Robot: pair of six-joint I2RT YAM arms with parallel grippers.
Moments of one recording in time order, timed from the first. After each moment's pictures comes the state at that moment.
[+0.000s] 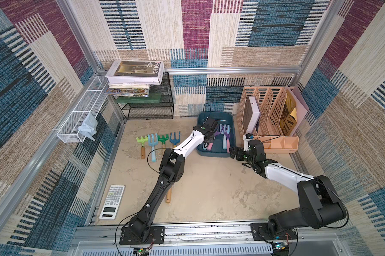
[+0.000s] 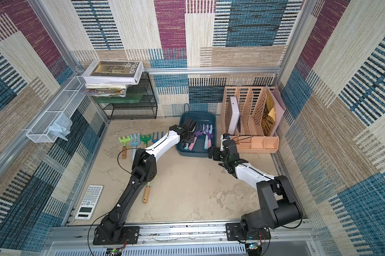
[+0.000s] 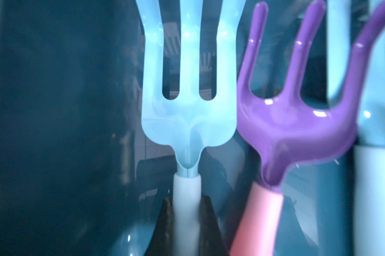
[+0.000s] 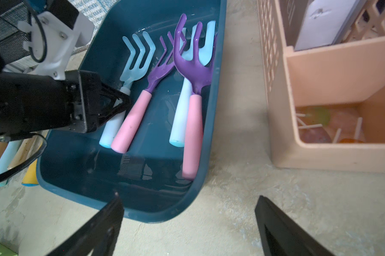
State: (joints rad) left arm -0.60 2.62 2.46 -0.88 -0.20 -0.41; right arm 0.30 1.45 0.70 0.15 -0.02 0.38
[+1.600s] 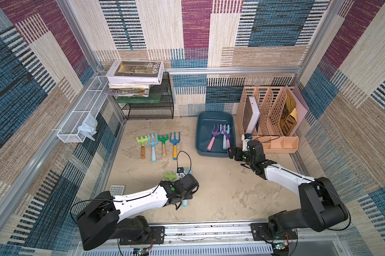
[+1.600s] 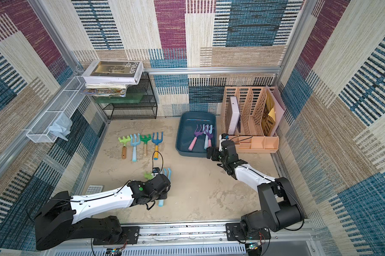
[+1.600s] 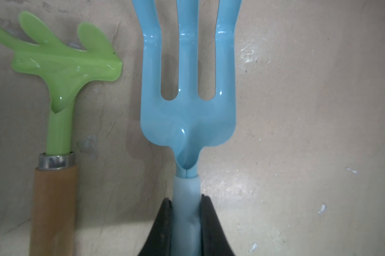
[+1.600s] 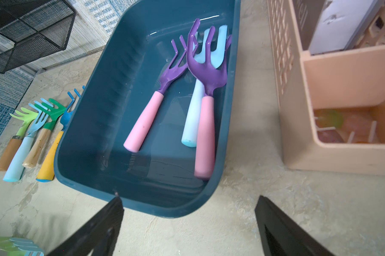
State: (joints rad) left arm -0.95 1.32 0.64 -0.50 -0.27 -0.95; right arm 0.33 1.43 0.69 0.16 -0.01 0.39
